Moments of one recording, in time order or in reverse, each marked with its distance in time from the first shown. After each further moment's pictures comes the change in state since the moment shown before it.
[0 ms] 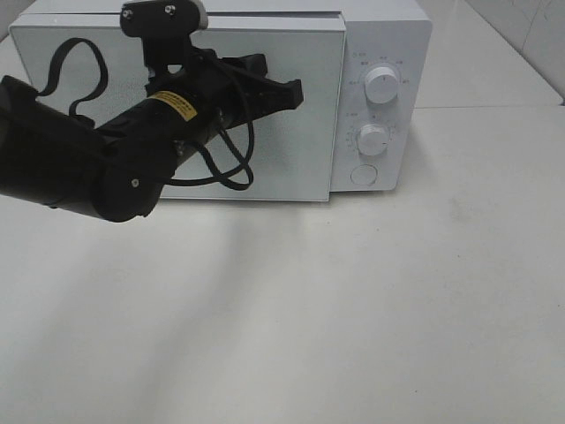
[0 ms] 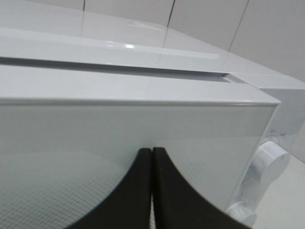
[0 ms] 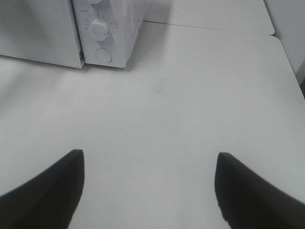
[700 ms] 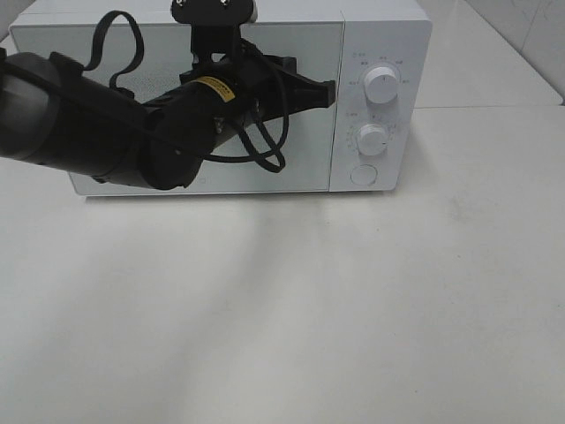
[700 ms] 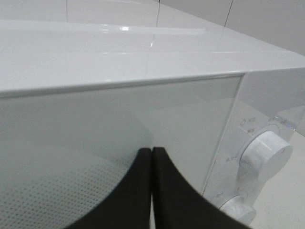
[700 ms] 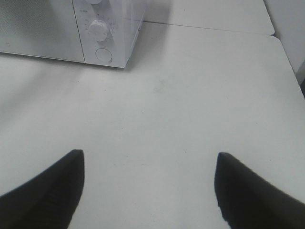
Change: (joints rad) left arm -0.023 0.050 -0.148 -0.070 0.183 0.120; right arm 0.000 0.000 0.000 0.000 0.000 0.000
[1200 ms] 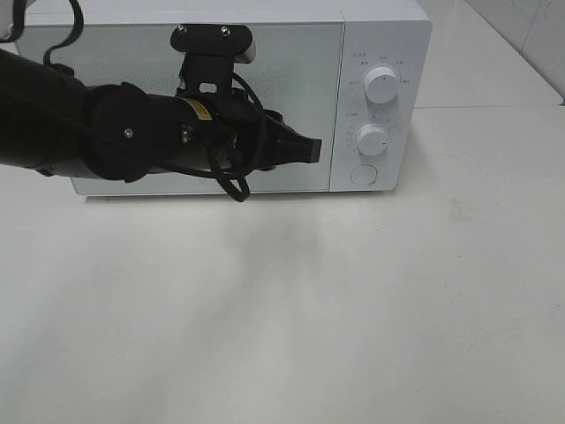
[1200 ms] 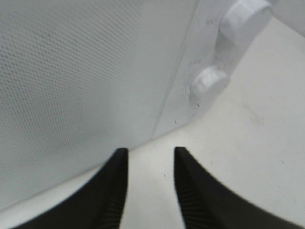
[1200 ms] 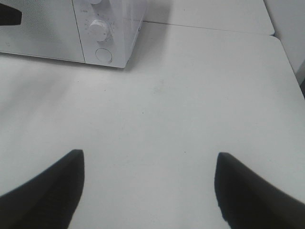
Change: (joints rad) left arm -0.017 -0.171 0.108 -0.032 0.484 0.064; right arm 0.000 0.000 0.000 0.000 0.000 0.000
